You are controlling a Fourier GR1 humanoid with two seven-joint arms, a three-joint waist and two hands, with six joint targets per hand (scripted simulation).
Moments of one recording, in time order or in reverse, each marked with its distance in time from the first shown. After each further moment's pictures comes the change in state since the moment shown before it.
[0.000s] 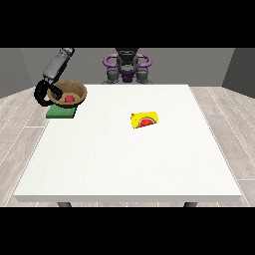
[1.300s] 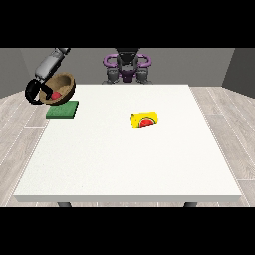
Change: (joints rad) left arm 0.002 0.025 0.000 -0.080 0.069 0.017 0.075; right arm -0.055 -0.125 -0.040 0.188 0.019 0.098 -0.101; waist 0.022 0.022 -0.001
